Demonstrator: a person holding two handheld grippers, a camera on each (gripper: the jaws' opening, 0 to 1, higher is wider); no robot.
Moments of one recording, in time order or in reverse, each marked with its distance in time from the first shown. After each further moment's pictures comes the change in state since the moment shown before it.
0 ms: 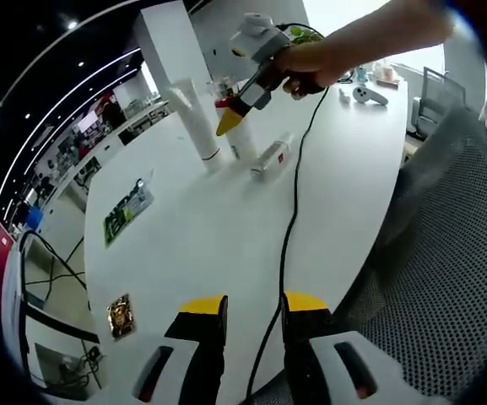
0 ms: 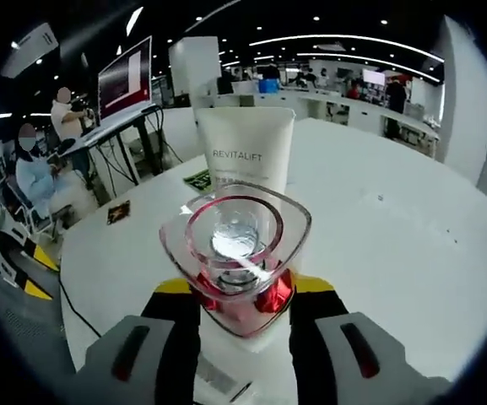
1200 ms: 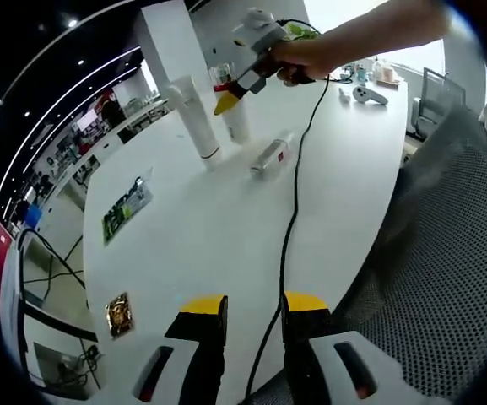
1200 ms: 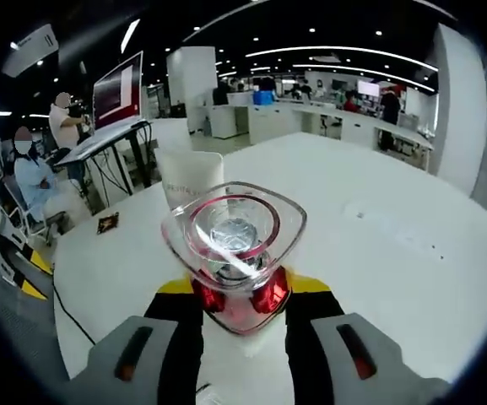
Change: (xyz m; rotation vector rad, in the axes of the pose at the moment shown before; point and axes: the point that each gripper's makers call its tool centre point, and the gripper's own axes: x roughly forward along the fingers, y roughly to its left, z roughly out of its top) left arm 0.002 0.000 -0.002 -0.006 0.005 -0.006; right arm -0.012 -0.038 0.017 -0.030 -0.042 0.005
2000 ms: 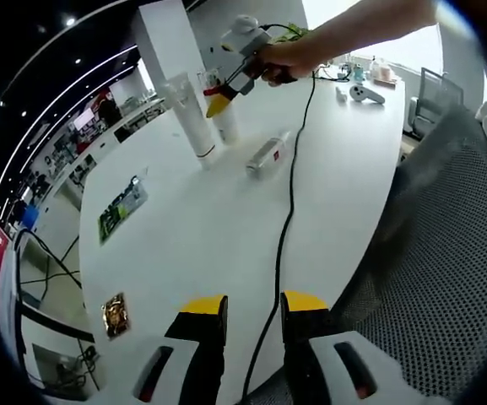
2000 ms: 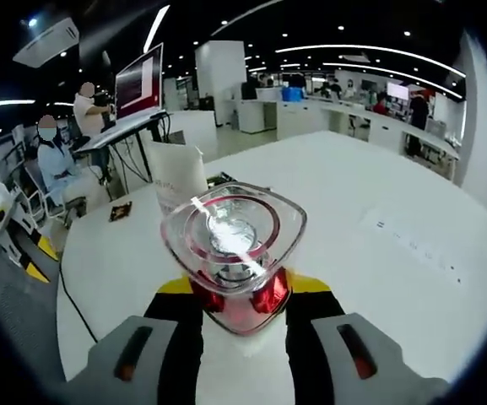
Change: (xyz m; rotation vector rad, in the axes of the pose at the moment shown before) left arm 0.001 -0.004 0.000 0.003 0.005 -0.019; right arm 0.019 -0.005 0.001 -0.049 0.017 0.113
